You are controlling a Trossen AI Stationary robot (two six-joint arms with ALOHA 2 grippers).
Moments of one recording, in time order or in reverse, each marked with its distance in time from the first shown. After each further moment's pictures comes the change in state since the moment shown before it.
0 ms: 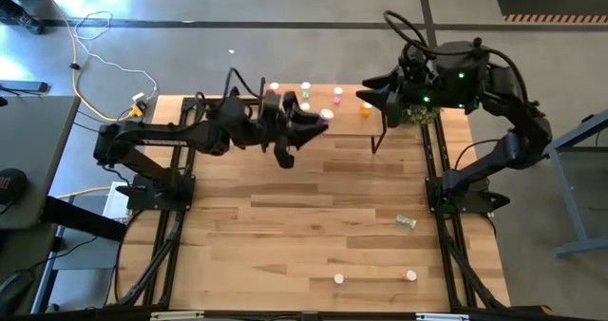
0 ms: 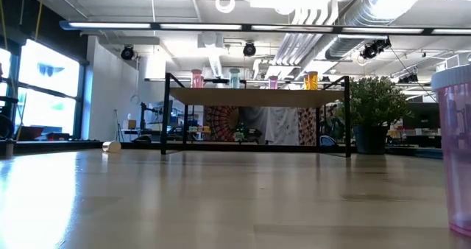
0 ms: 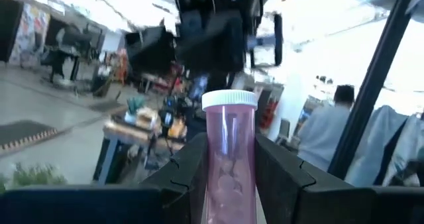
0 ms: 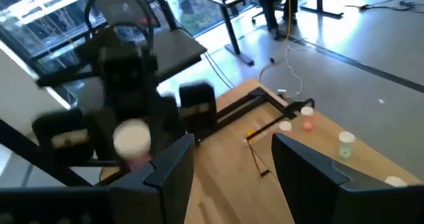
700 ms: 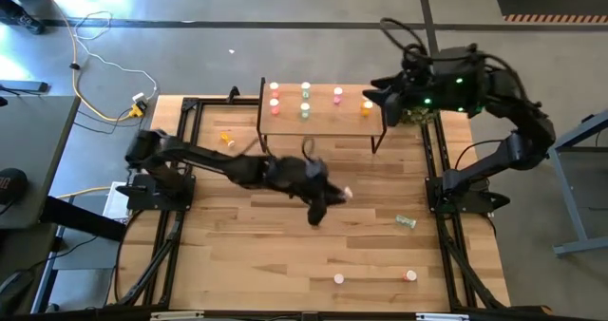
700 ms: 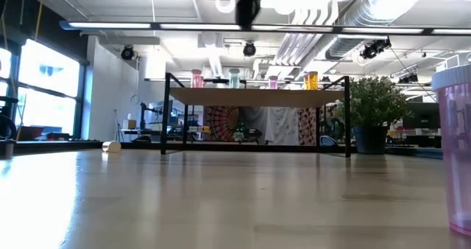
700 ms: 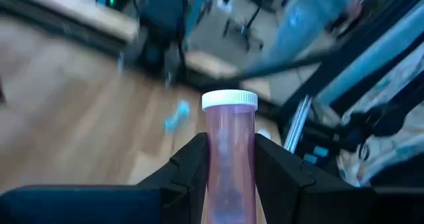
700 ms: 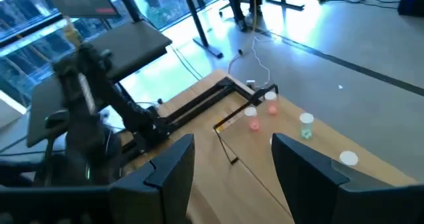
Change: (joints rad) left arm -0.185 0.282 0.000 -0.332 -0.028 -0.143; right arm 0.000 -0.039 -0.051 -0.067 0.118 0.025
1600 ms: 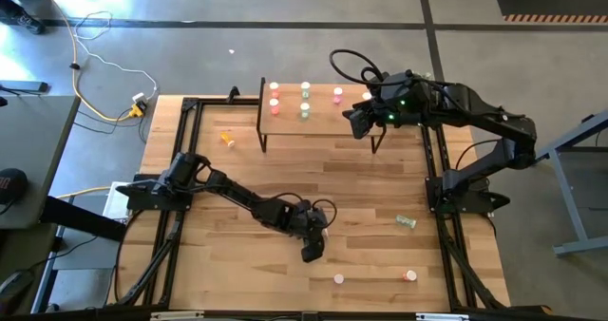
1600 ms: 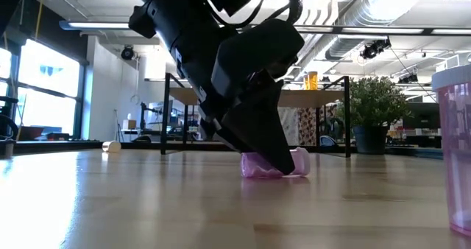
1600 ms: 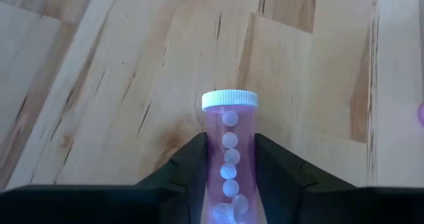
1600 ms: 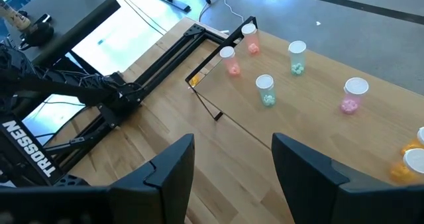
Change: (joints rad) left arm -0.167 0.382 -0.014 -0.219 -0.130 -0.056; right arm 0.001 0.036 -0.261 0.058 0.030 0.205
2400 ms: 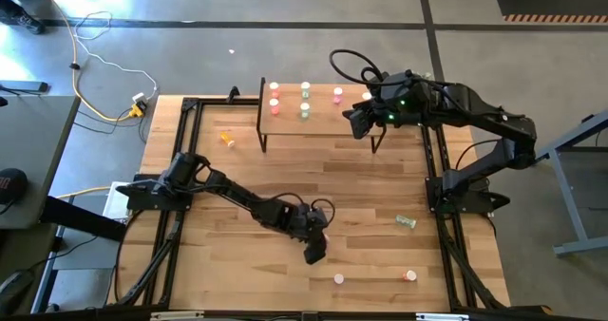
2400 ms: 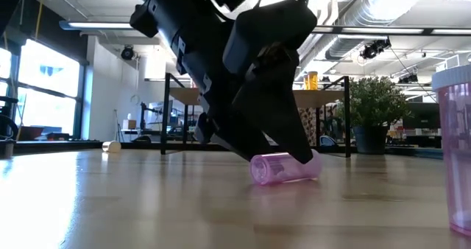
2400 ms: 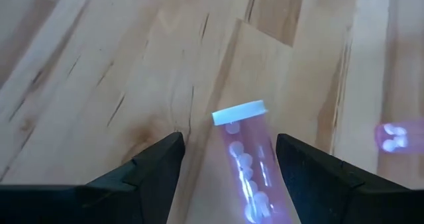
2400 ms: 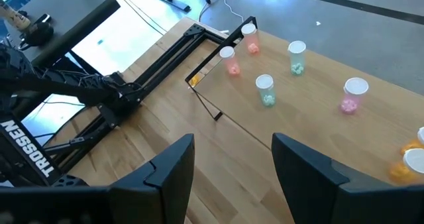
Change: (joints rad) left arm -0.005 -0.004 0.002 0.033 0.042 -0.148; right arm 0.000 0.000 0.000 0.000 0.000 0.000
